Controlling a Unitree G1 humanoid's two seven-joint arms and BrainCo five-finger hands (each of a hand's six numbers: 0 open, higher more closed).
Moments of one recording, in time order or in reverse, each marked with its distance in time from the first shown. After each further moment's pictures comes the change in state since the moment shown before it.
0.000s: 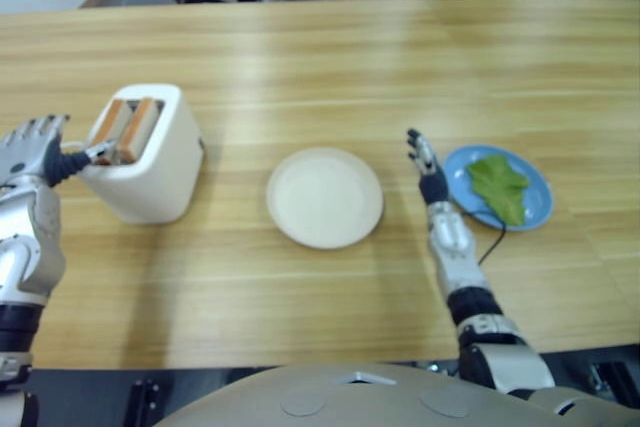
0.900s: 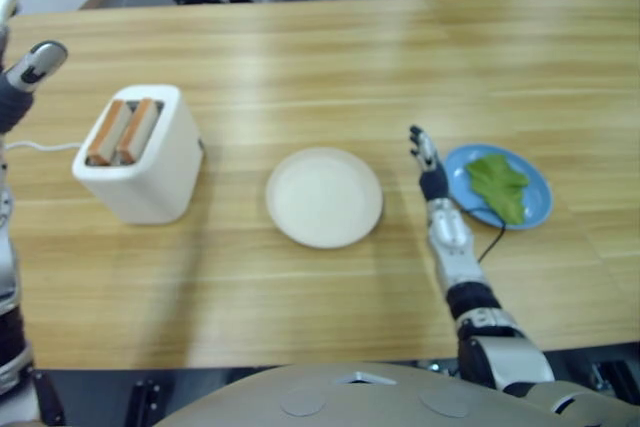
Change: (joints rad) left arm 0.044 -0.053 0.424 -0.346 -0.445 -0.338 -0.024; right arm -0.042 0.001 0.001 0.055 -0.014 -0.030 -0.029
